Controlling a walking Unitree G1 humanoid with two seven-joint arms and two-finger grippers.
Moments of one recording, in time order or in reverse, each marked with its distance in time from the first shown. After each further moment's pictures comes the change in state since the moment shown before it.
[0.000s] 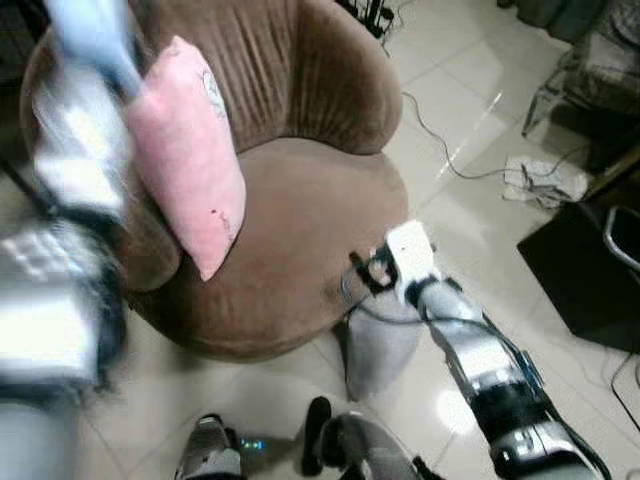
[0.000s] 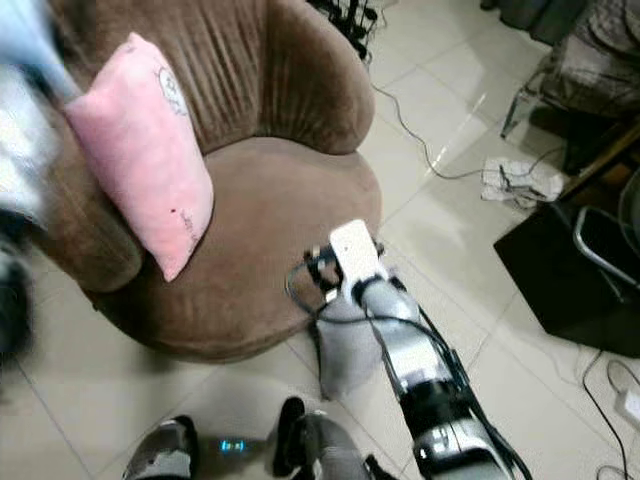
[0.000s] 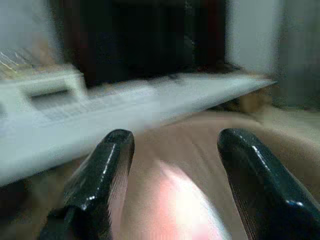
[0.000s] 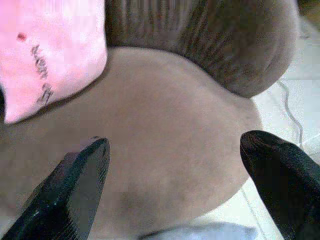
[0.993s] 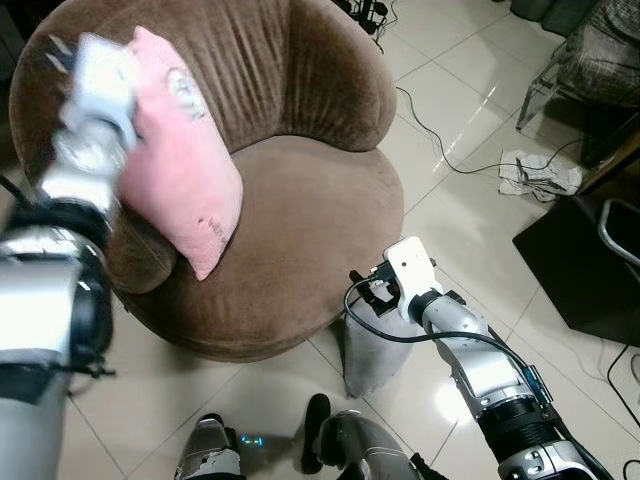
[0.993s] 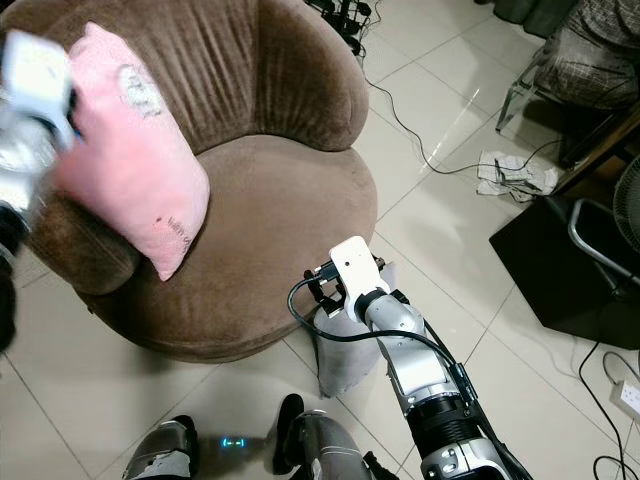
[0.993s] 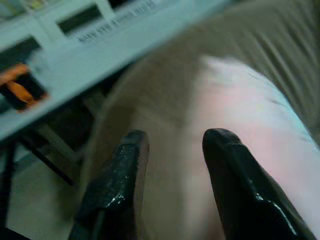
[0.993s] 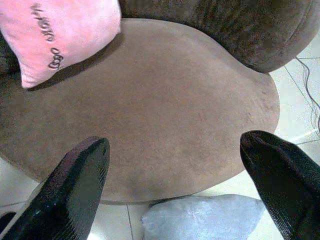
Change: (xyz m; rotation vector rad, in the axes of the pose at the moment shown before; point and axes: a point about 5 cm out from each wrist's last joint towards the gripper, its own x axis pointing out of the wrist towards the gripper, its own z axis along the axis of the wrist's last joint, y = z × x) left arm 0.016 0.071 0.019 0.265 0.299 0.268; right arm -0.016 0.008 -0.020 -0.007 0.085 0.095
